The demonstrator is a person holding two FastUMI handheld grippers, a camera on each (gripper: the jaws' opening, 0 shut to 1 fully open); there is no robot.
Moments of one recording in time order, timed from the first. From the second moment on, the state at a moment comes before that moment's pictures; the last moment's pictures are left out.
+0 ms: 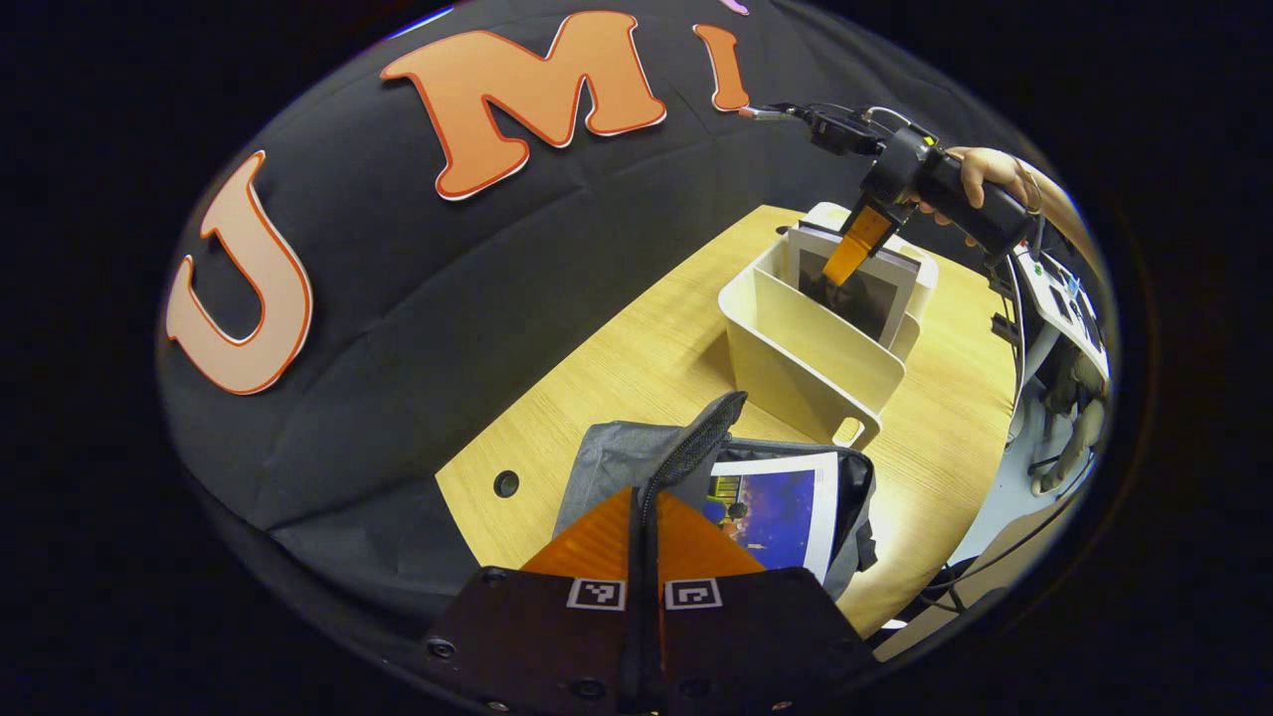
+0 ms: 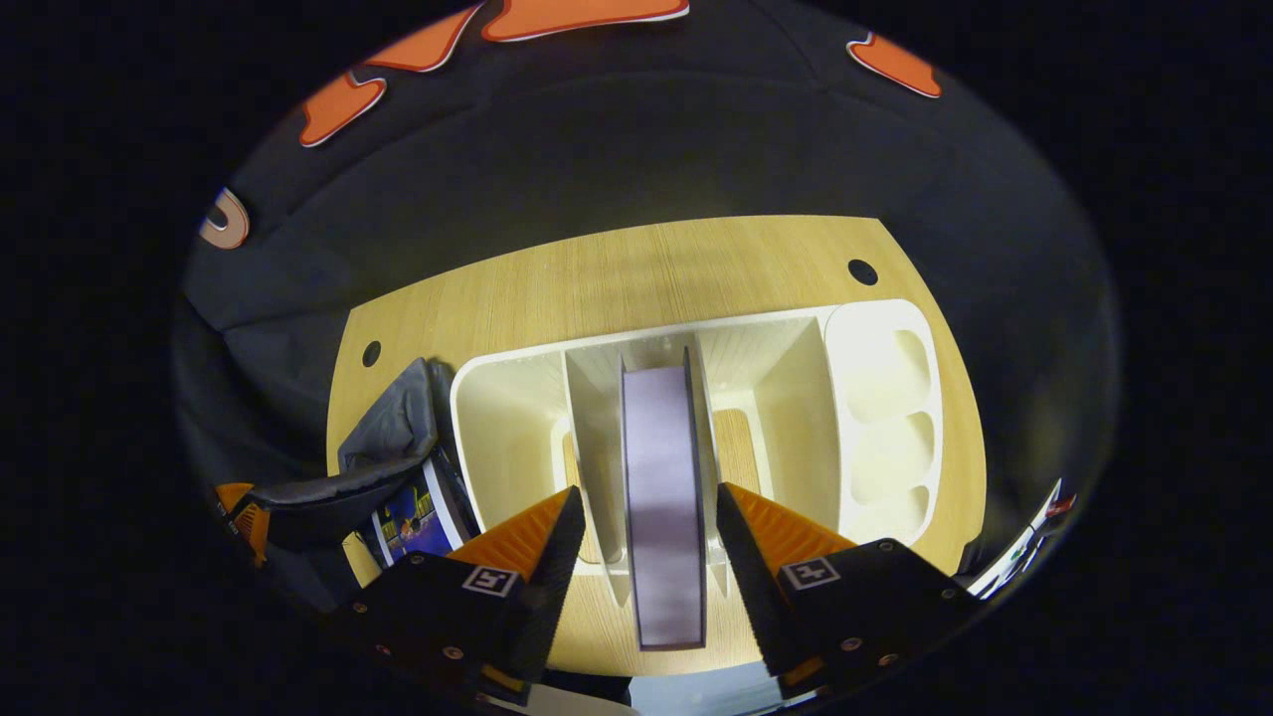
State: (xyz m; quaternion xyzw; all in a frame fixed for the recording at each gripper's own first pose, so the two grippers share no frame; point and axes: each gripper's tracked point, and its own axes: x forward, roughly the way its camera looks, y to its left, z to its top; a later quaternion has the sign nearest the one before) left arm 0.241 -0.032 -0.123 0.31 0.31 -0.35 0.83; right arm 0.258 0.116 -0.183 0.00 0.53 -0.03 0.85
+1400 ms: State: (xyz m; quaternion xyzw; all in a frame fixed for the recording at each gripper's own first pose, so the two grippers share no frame) left arm 0.251 -0.040 -0.127 0.32 0.30 -0.39 0.81; right arm 0.131 0.175 0.020 0.10 0.35 0.00 0.93
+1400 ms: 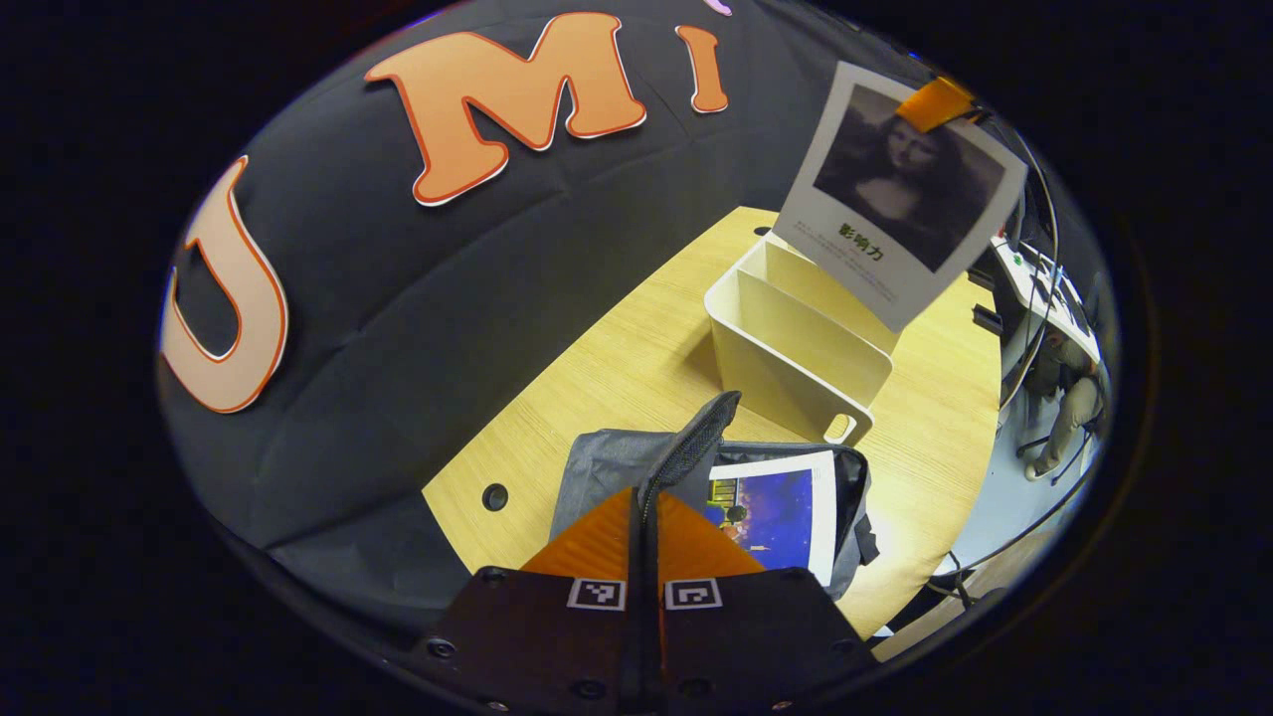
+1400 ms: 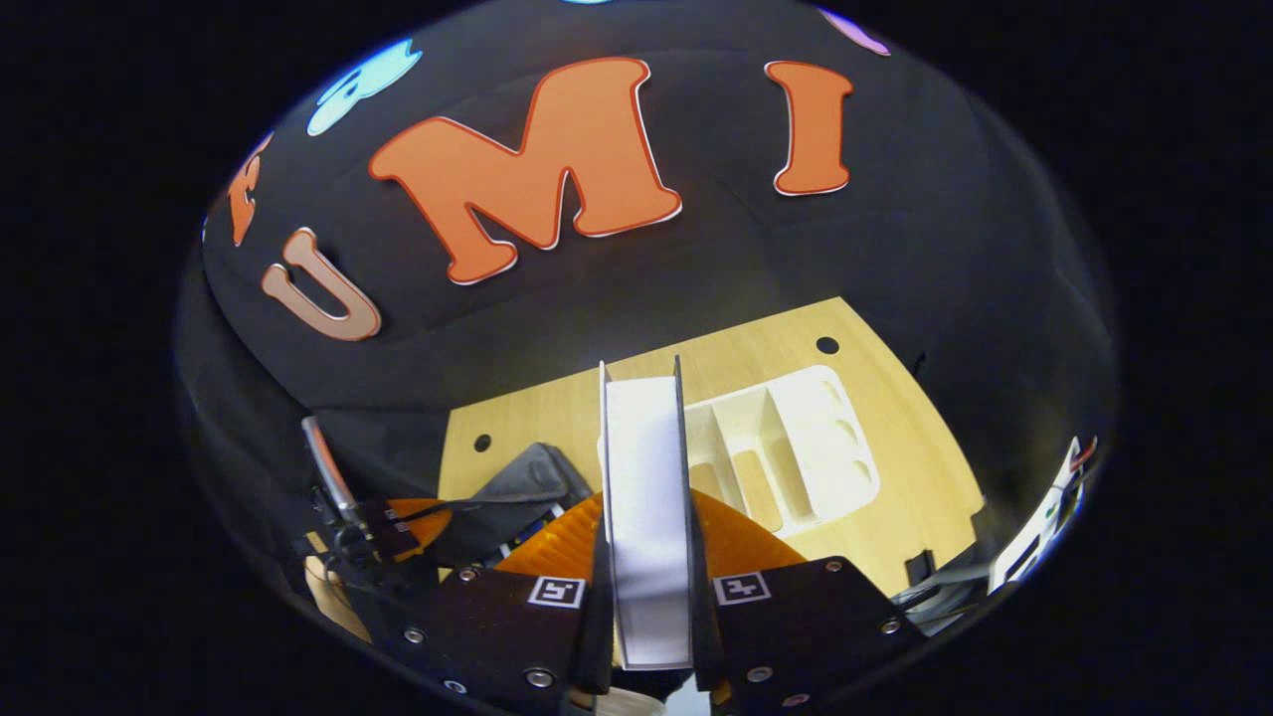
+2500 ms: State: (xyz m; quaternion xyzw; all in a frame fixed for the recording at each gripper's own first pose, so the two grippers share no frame) left arm 0.229 -0.042 -0.105 0.34 0.26 -0.40 0.81; right arm 0.103 0.319 -0.240 0.59 0.25 -0.02 0.77
